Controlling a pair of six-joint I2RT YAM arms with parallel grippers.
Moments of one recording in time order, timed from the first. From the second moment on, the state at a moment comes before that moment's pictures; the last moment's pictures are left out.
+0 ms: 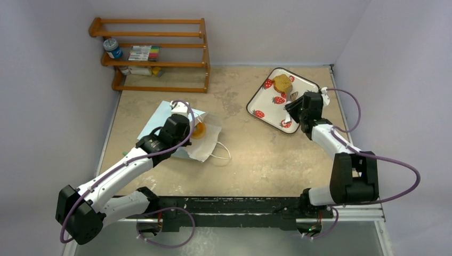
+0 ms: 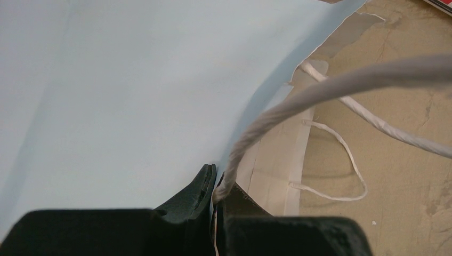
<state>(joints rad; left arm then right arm) -0.64 1.04 0.79 -0.48 -0.37 -0.42 0.05 1.42 0.81 0.01 0.11 0.90</state>
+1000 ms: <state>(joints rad) -0.64 1.04 0.77 -0.43 -0.36 -0.42 0.25 0.96 0.71 -0.27 -0.13 0.68</state>
